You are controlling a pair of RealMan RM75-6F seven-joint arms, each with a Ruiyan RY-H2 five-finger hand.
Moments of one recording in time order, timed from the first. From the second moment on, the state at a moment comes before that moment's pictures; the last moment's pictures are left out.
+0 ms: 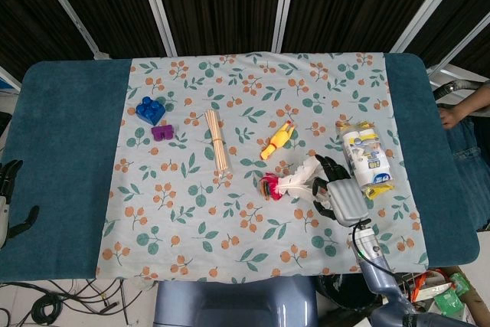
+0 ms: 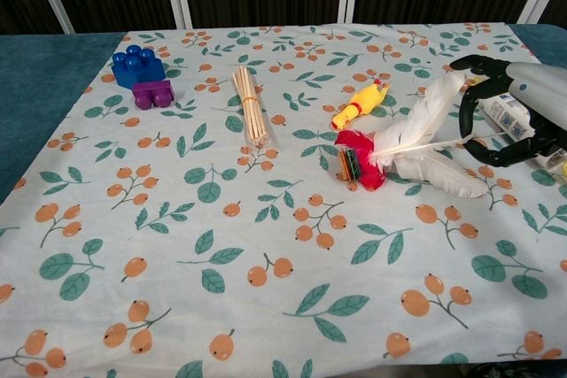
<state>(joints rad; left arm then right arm) -0.08 -1.13 -0.10 -1.63 1.40 1.50 0.08 0.41 -1.57 0.14 -1.46 -1.41 1.26 -0.16</state>
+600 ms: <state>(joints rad) -0.08 -1.13 -0.10 -1.63 1.40 1.50 0.08 0.46 -1.56 0.17 -1.51 -1.42 1.23 -0.23</state>
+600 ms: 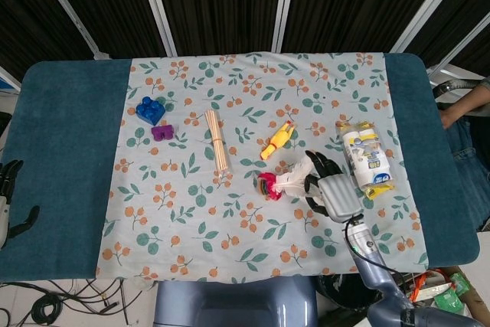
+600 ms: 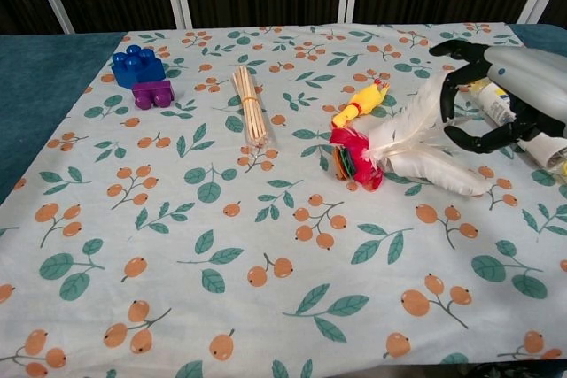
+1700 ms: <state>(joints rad) -0.09 -1.12 -0.10 -1.63 1.40 1.49 0.06 0.74 -1.63 0.27 -1.68 -1.21 1.03 -0.73</state>
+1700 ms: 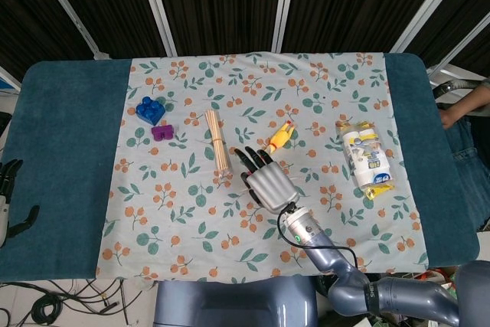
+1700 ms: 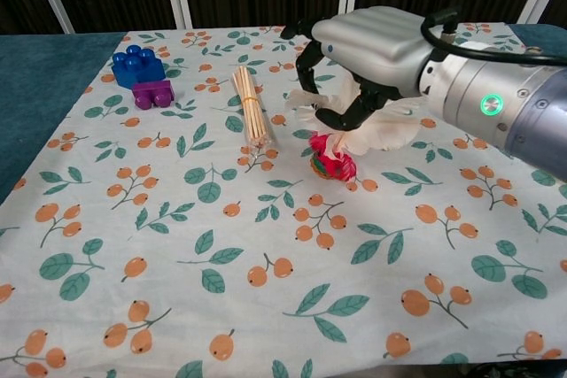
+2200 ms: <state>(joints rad) -0.09 -1.12 -0.10 -1.63 1.39 1.49 0.06 0.81 -1.68 0.26 -1.67 -1.13 1.05 -0.81</state>
